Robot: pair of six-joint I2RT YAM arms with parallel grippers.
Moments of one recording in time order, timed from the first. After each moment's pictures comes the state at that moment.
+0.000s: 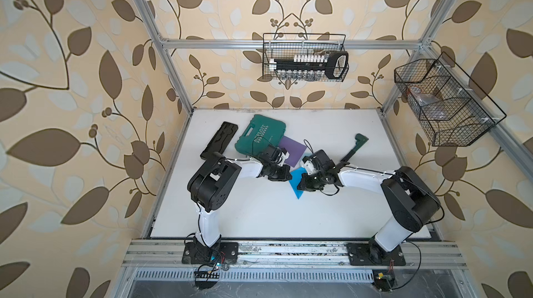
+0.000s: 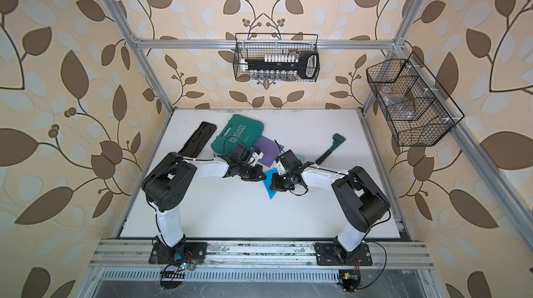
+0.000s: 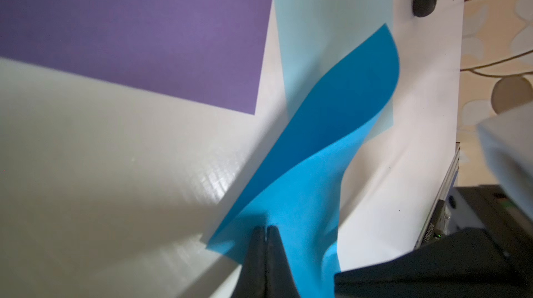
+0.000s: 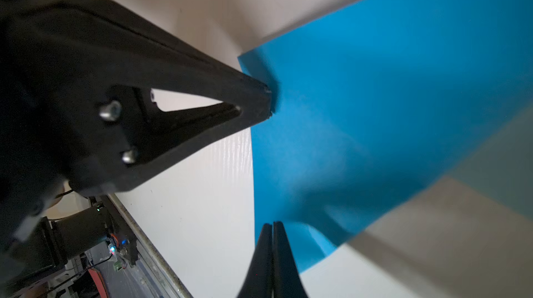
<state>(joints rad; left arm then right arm) -0.56 1.90 1.01 -0.09 0.52 -0.50 0.59 1.70 0.86 -0.27 -0.40 0.59</state>
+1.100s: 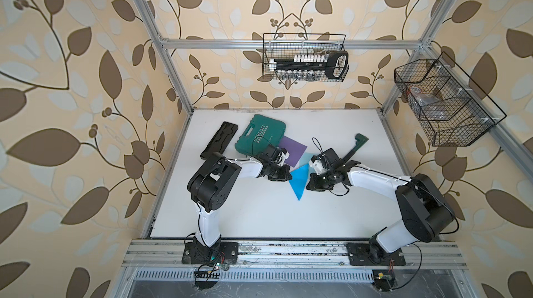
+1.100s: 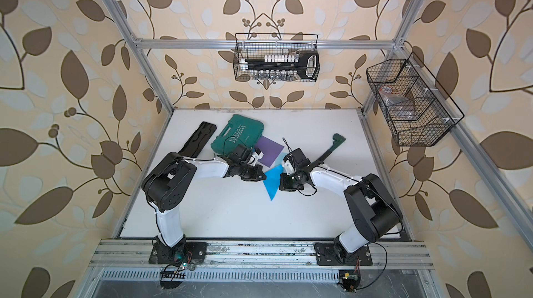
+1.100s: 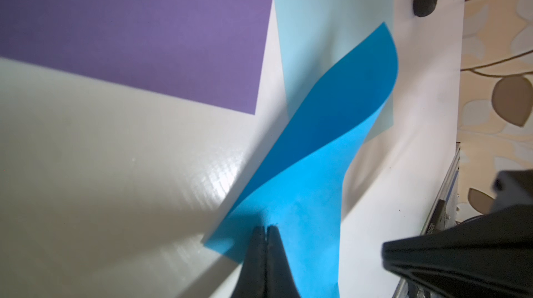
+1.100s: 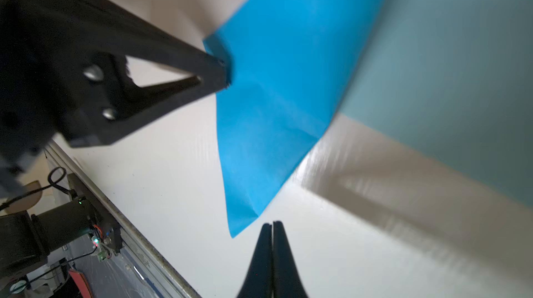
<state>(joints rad) -0.56 1.90 1.01 -0.09 0.52 -0.50 0.48 1.57 0.87 -0.44 -0.37 0.49</state>
